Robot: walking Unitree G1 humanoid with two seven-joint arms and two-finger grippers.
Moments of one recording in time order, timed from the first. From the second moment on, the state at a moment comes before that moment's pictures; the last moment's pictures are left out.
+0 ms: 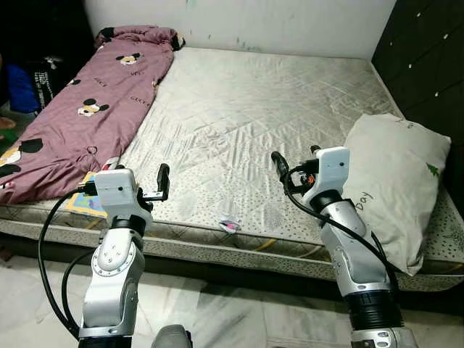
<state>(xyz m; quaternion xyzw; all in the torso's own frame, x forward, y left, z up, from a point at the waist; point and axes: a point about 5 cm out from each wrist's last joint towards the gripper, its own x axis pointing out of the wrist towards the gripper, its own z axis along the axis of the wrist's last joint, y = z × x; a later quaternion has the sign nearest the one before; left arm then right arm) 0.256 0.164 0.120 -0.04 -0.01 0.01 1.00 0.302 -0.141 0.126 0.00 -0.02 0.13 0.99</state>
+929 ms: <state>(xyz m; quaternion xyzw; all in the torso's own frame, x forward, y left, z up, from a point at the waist) 0.256 0.171 0.122 -0.04 -0.02 0.02 1.00 0.305 -0.133 0.130 0.00 -0.03 0.14 0.99</state>
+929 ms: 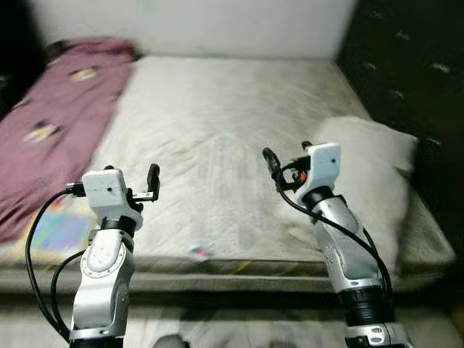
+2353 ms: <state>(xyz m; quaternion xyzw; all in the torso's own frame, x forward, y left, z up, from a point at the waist) 0.256 0.174 0.116 -0.07 -0.01 0.04 1.00 0.304 -0.134 0.123 0.00 -0.02 0.14 0.99</state>
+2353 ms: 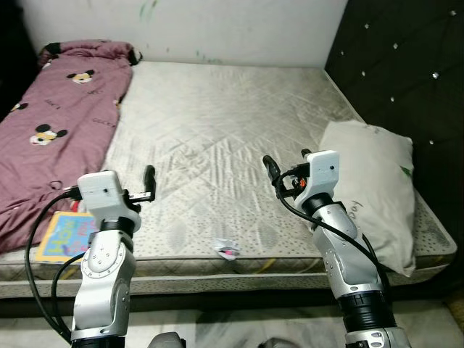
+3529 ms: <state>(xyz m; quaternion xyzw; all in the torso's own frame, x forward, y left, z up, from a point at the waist) 0.256 0.169 0.118 -0.07 -0.01 0.02 1.00 0.308 -0.133 0.126 -0.01 -0.02 0.14 0.99</state>
